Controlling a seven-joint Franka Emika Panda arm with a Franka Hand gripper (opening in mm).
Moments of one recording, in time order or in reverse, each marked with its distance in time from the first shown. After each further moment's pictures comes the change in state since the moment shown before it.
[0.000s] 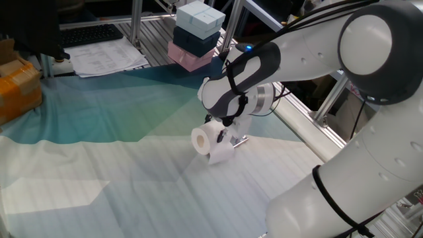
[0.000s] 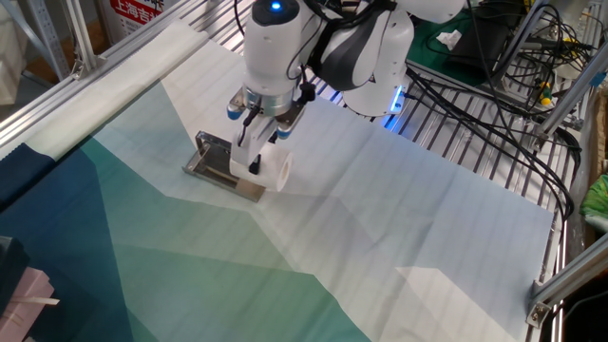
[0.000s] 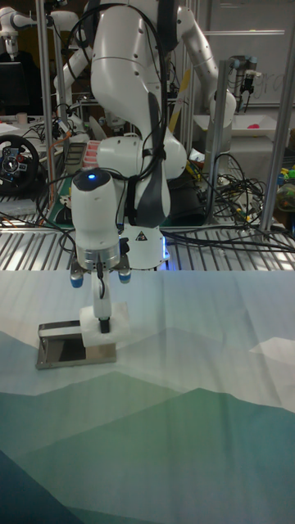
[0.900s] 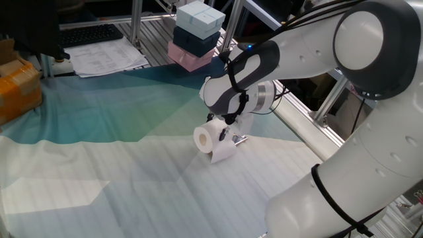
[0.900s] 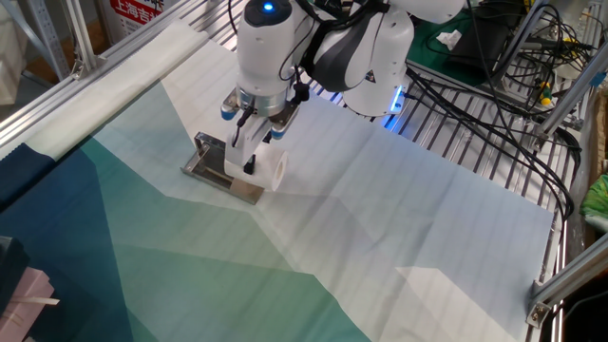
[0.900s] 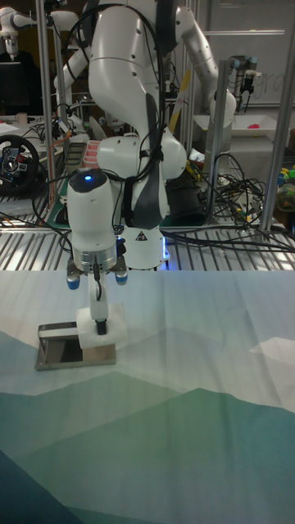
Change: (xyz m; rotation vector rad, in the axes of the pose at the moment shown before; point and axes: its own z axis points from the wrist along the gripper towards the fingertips) arm -0.009 0.003 0.002 0.005 -0.003 -0.011
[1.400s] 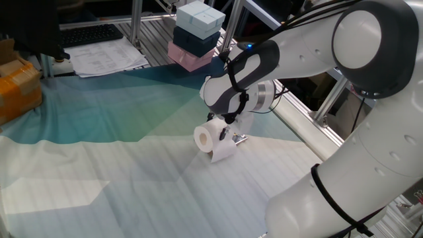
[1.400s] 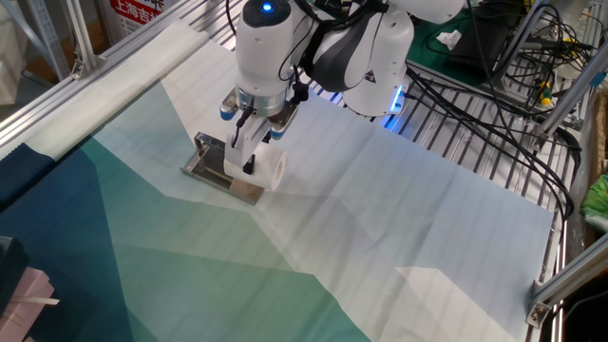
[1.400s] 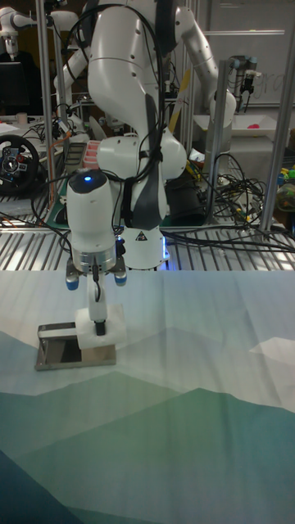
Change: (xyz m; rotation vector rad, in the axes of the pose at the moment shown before) arm -0.003 0.002 0.000 0.005 -0.005 0.005
